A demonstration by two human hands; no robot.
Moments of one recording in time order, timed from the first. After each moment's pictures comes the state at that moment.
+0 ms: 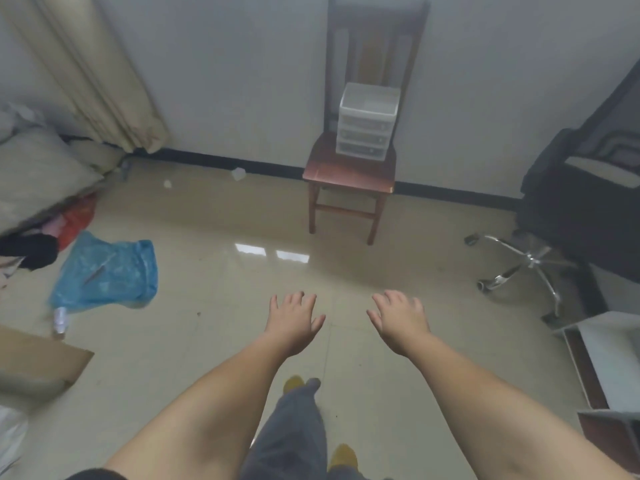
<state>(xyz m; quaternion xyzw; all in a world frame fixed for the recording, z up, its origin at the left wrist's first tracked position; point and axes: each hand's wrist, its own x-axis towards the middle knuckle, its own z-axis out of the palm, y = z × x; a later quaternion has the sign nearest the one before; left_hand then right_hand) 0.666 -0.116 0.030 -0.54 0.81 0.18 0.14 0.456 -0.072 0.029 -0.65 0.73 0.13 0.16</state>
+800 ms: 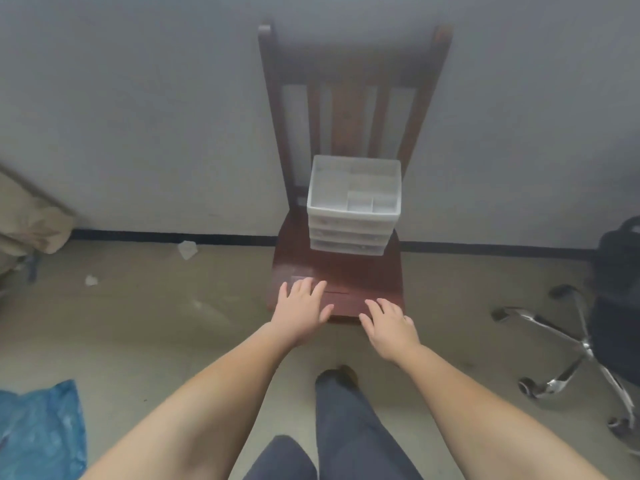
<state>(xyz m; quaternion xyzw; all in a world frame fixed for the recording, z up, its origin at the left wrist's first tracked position) 0.458 -0.723 -0.011 -0.47 0.86 0.16 0.11 0.288 -0.635 -0.036 -0.55 0.78 0.04 0.29</state>
